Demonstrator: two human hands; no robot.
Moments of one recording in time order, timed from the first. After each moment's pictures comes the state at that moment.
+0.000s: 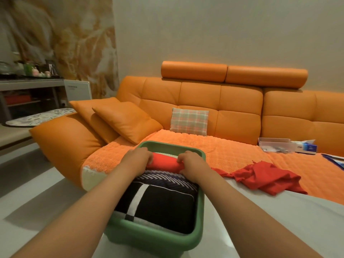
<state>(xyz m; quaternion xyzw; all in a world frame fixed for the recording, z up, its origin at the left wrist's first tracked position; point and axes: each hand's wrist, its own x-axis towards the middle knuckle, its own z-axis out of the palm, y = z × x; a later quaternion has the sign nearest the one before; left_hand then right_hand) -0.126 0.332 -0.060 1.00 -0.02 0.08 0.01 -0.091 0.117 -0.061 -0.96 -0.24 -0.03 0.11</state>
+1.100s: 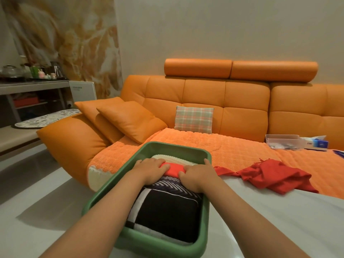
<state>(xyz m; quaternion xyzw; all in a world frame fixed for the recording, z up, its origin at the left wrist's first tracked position) -0.112 0.314 -0.091 1.00 0.02 -0.03 0.09 -0.109 0.124 -0.074 -0.97 -0.22 0.05 -0.03</state>
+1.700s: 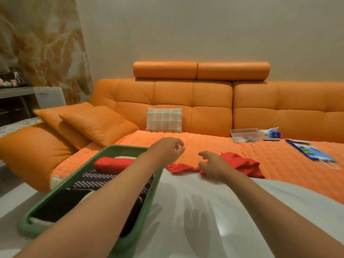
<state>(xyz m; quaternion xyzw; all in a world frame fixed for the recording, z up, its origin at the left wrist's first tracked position) -0.094 0.125 -0.015 0.97 -0.15 0.10 0.19 -0.091 -0.080 -0.061 -0.95 -0.10 0.00 0.29</state>
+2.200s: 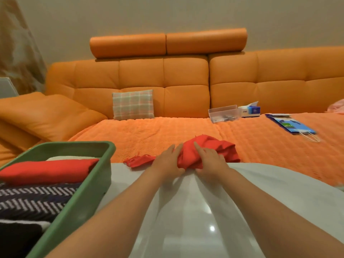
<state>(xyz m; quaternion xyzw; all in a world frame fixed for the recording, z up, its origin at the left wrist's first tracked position) 0.006 -0.025 -0.151 0.98 -0.16 -0.03 0.13 0.003 -0.216 -0.170 -0.99 -0.09 -0.01 0.11</state>
